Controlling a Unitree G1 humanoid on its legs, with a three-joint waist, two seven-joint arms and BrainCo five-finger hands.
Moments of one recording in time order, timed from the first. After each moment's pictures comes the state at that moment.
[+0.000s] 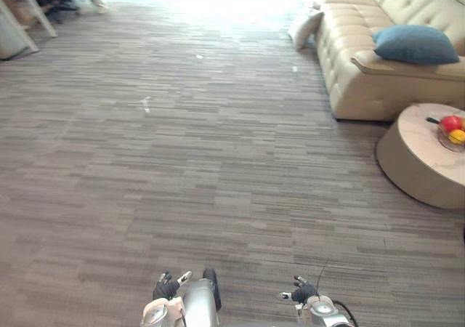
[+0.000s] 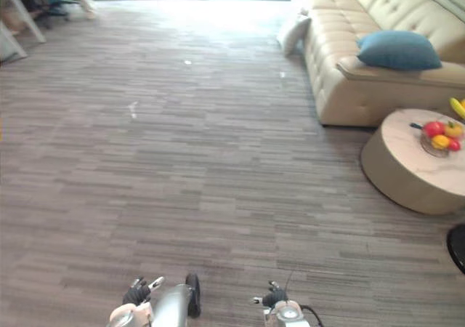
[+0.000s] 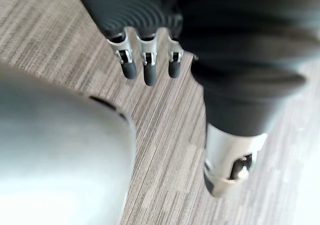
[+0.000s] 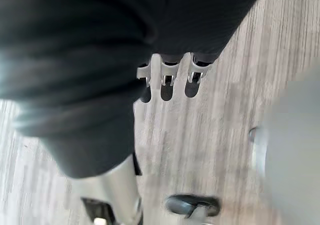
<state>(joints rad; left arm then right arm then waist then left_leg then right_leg) 0.02 0.05 0.24 1.07 -0.12 -0.12 0.04 -0.10 -0.05 0.01 1.19 -0.04 -0.07 -0.02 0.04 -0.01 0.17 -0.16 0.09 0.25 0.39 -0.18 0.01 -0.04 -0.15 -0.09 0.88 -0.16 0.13</state>
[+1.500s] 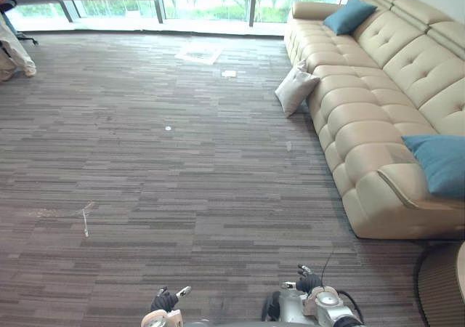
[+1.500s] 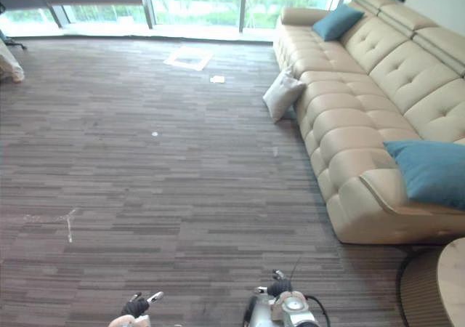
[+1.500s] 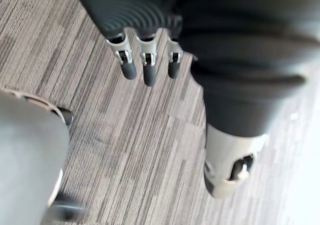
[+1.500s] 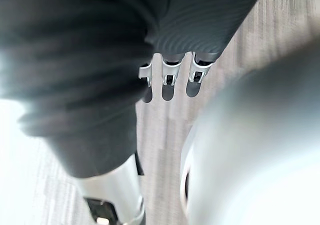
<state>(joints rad) 0.05 0.04 0.24 1.10 -0.10 -0.12 0.06 -0.10 -0.10 -0.04 1.15 -0.07 -0.07 -0.02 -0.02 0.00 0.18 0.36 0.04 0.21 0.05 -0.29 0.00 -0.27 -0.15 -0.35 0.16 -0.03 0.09</state>
